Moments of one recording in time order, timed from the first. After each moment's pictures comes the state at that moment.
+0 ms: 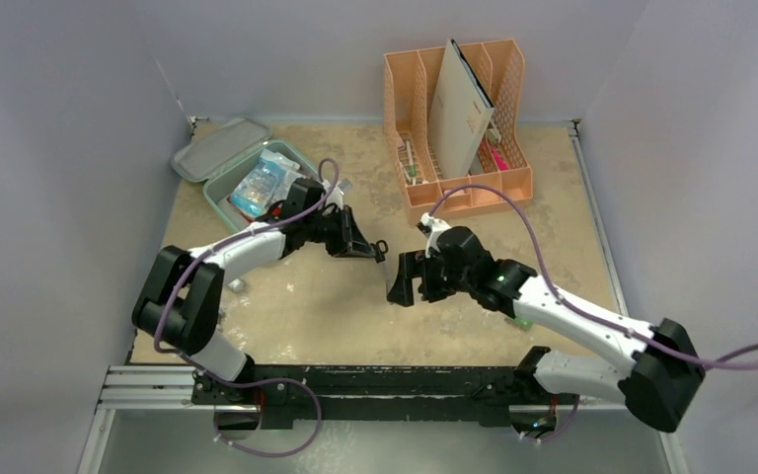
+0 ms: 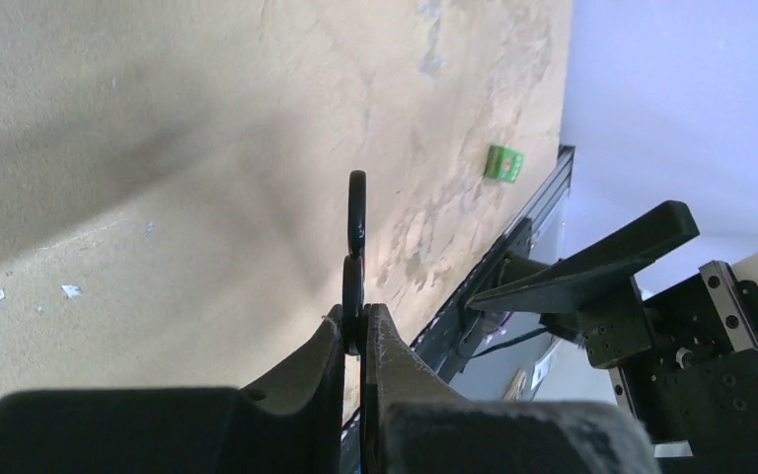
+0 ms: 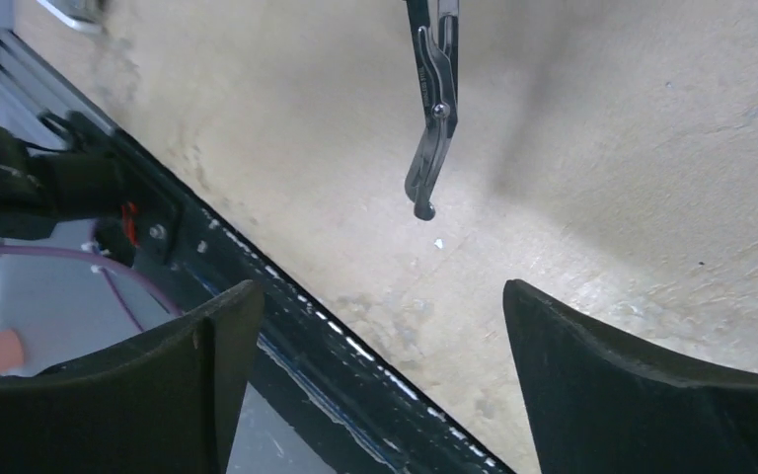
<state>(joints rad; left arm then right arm) -0.44 1.60 0.90 -0.09 0.69 -0.70 0.81 1.16 0.73 -0.35 -0.20 0.61</state>
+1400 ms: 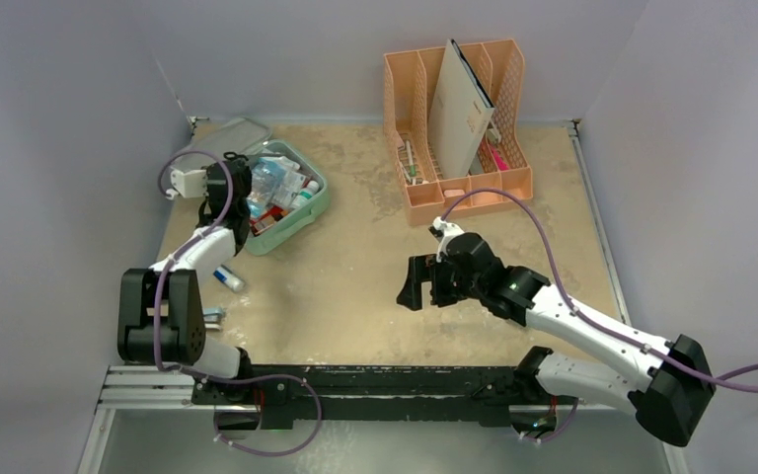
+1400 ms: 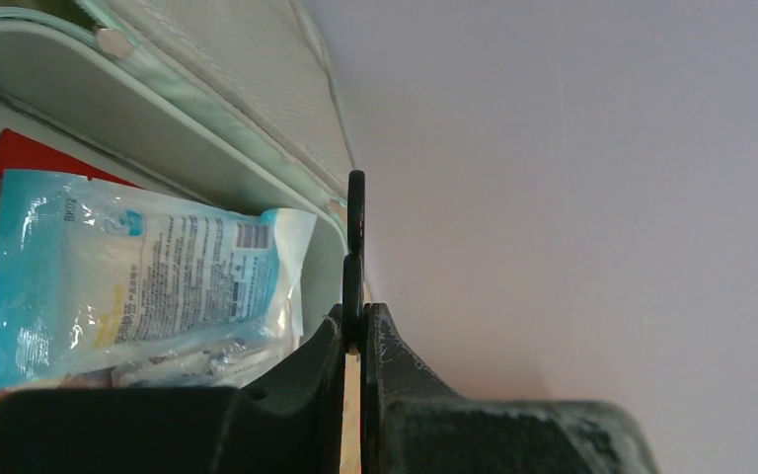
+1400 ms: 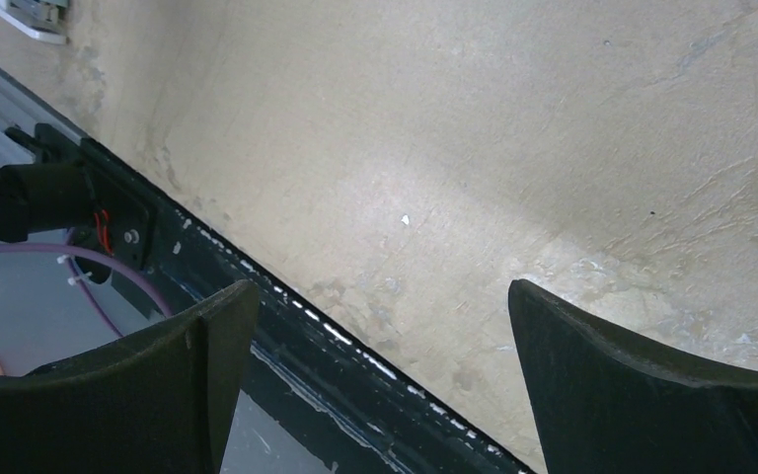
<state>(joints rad) -0.01 1.44 0.81 0.39 -0.42 -1.31 0.81 1.00 0.70 -0.43 -0.13 0.63</state>
